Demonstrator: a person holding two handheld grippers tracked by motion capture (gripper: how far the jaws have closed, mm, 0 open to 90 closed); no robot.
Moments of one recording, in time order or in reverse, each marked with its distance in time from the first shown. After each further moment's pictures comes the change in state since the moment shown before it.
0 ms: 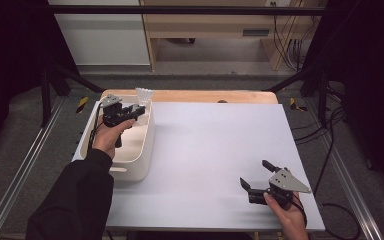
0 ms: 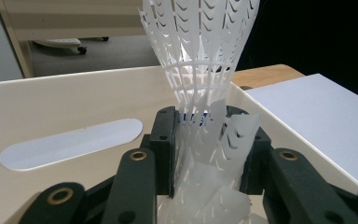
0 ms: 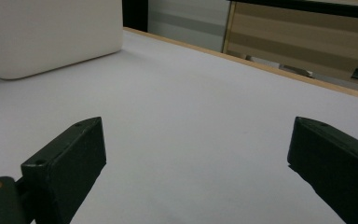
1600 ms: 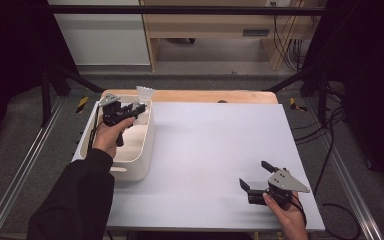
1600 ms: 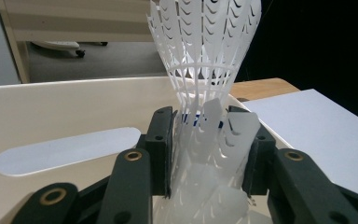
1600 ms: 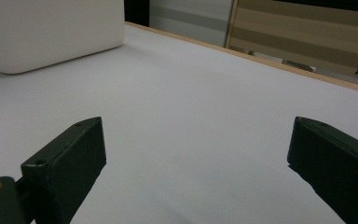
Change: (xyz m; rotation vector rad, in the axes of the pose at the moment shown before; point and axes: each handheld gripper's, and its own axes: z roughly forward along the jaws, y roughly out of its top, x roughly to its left) left arm 0.002 0.001 0.002 -0.040 -0.009 -0.052; right arm 0.001 -0.002 0.002 0.020 0.009 0.005
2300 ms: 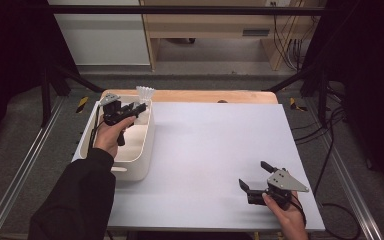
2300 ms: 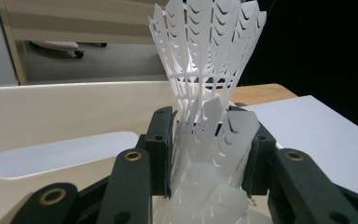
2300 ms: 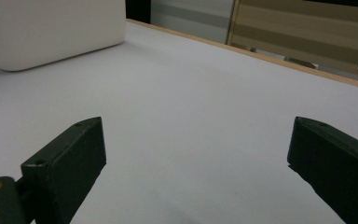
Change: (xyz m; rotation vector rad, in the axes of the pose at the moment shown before) left arm 0.000 0.001 0.002 -0.016 -0.001 -0.025; right arm 0.000 -0.001 0.001 0.011 0.006 0.002
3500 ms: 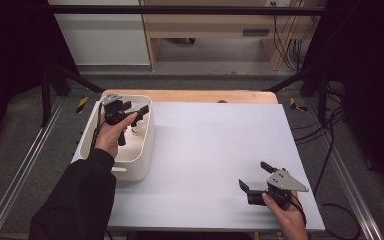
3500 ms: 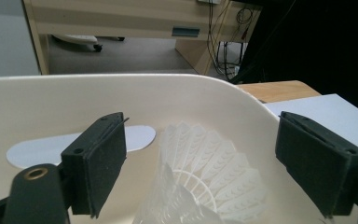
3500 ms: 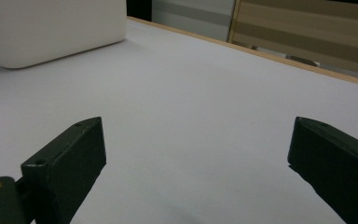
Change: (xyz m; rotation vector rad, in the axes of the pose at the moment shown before) left arm 0.000 0.000 0.004 0.023 0.077 0.000; right arm 0.000 0.000 0.000 0.009 0.003 -0.001
